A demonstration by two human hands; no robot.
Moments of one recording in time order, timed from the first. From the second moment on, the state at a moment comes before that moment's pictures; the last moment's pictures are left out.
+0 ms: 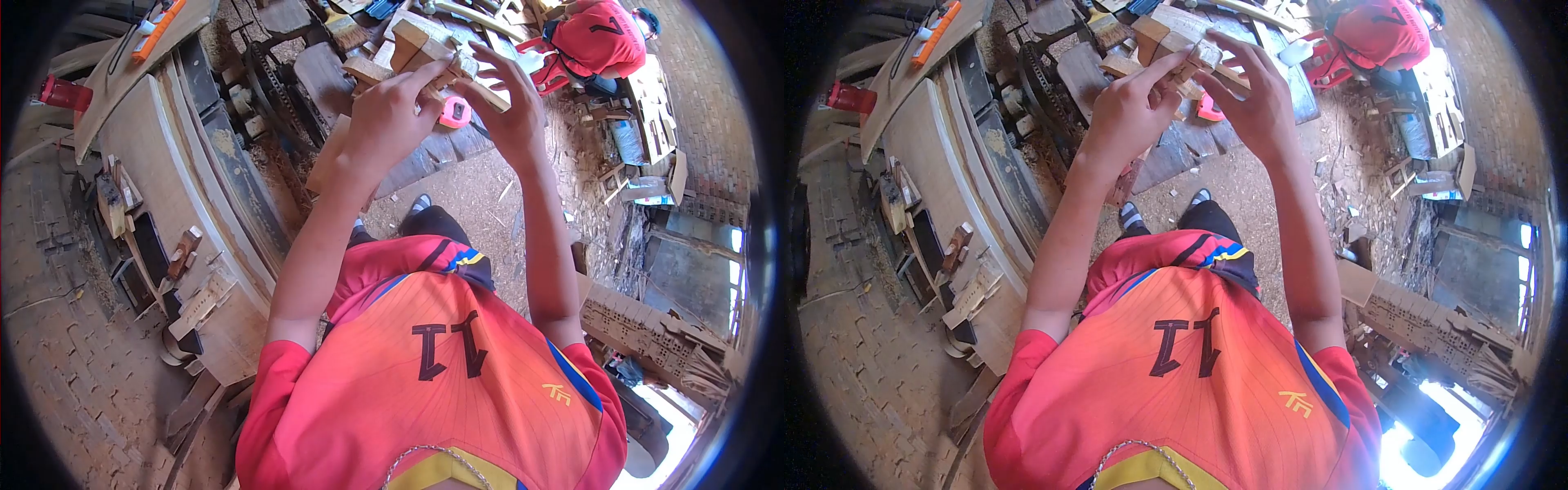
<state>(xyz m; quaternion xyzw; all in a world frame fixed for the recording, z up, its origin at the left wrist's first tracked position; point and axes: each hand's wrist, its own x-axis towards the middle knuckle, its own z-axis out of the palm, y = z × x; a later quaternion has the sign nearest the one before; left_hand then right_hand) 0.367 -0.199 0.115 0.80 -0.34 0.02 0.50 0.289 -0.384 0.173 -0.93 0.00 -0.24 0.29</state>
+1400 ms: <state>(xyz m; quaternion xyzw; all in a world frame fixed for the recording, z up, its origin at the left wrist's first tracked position) 0.370 -0.199 0.117 0.78 -0.33 0.00 0.53 0.290 -0.388 0.177 -0.94 0.00 -0.24 0.22</state>
